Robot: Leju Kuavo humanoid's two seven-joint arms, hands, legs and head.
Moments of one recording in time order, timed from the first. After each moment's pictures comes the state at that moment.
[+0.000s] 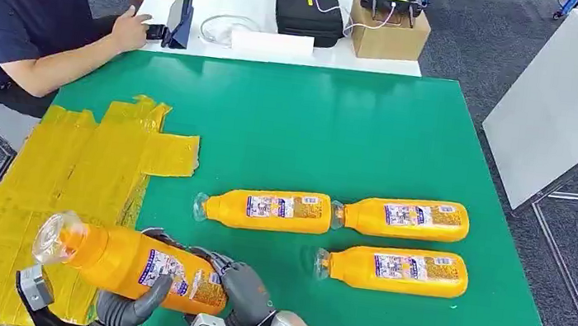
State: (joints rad) left arm 0.33 -0.28 -0.10 -1.51 0.41 -0.49 -0.44; right arm -0.11 0.18 0.78 -1.00 0.67 -0.09 -0.38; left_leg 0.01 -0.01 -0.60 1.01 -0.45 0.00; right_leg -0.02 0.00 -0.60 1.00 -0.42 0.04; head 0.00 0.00
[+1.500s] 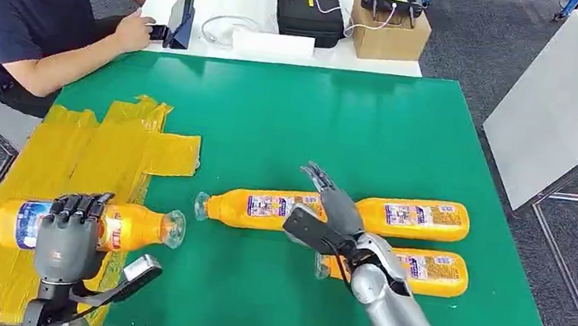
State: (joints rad) left arm 0.10 -0.20 0.17 -1.28 -1.38 0.70 -0.41; right arm -0.43 -0.01 0.55 -0.95 0.59 -0.02 -0.17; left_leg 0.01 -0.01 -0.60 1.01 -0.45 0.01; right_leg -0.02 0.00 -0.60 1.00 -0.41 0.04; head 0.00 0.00
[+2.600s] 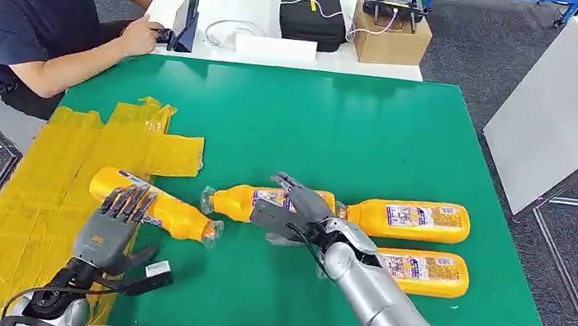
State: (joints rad) left arm -0.07 0.12 -0.17 -0.87 -1.34 0.48 -0.30; right arm -0.62 0.12 0.65 -0.58 0.61 0.04 -0.16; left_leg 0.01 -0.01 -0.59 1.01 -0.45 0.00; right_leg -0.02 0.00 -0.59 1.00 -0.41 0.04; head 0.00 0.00
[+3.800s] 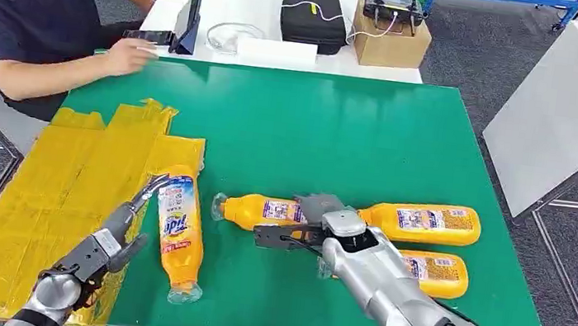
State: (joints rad) left arm -0.06 0.08 -0.12 -1.13 -0.27 -0.19 -0.70; right arm -0.76 0.09 0.92 -0.36 0.96 0.25 0.15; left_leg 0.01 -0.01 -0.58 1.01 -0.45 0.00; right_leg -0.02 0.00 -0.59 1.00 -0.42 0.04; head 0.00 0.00
